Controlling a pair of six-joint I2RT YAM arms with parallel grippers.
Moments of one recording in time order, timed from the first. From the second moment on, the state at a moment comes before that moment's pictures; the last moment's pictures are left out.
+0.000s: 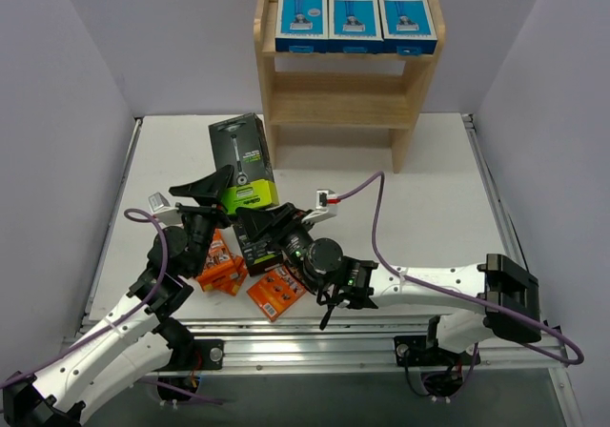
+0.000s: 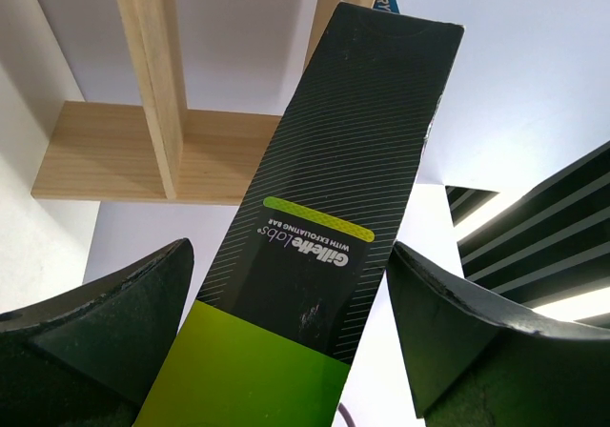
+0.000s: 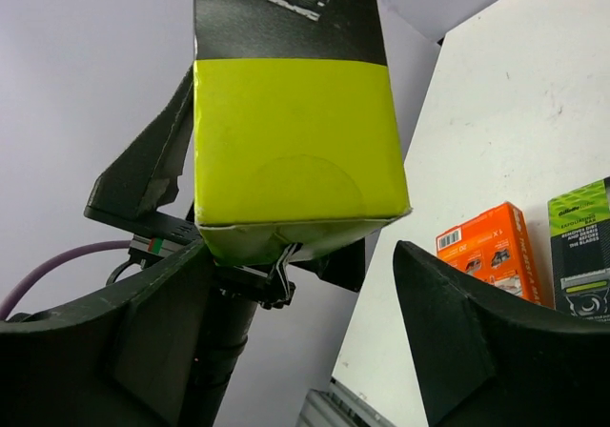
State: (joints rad) left arm -0.68 0.69 0.54 0.28 -0.48 -1.71; right arm 1.29 1.41 0.86 0.69 0.70 0.94
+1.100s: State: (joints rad) left arm -0.70 0.59 0.52 0.14 -0.46 -1.72; right arm 1.31 1.41 0.88 0.74 0.84 0.82
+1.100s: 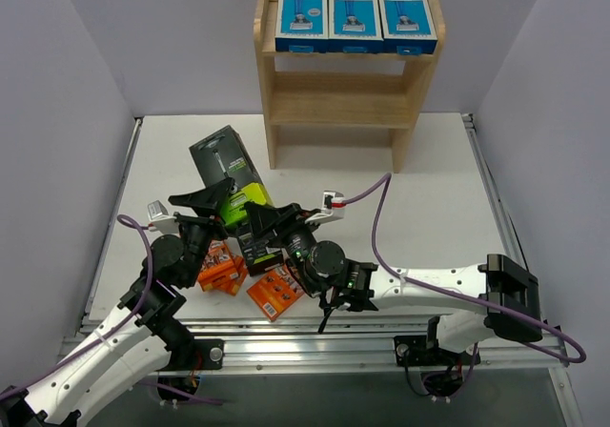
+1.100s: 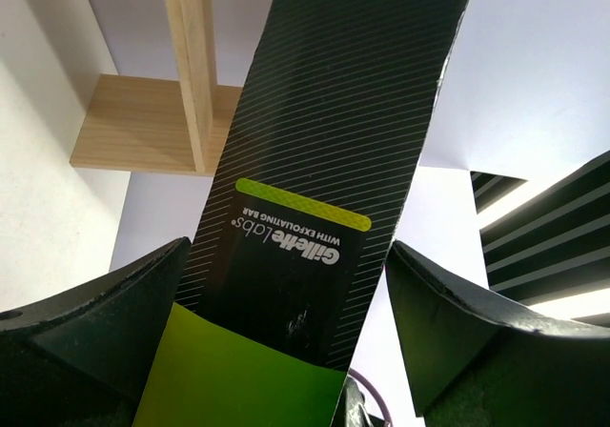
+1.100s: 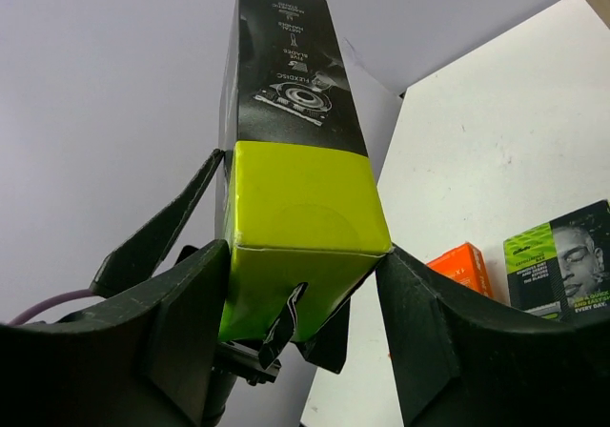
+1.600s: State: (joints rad) left arm -0.70 0.61 0.52 0.14 -0.41 -1.71; right arm 1.27 1.41 0.88 0.73 0.77 0.82
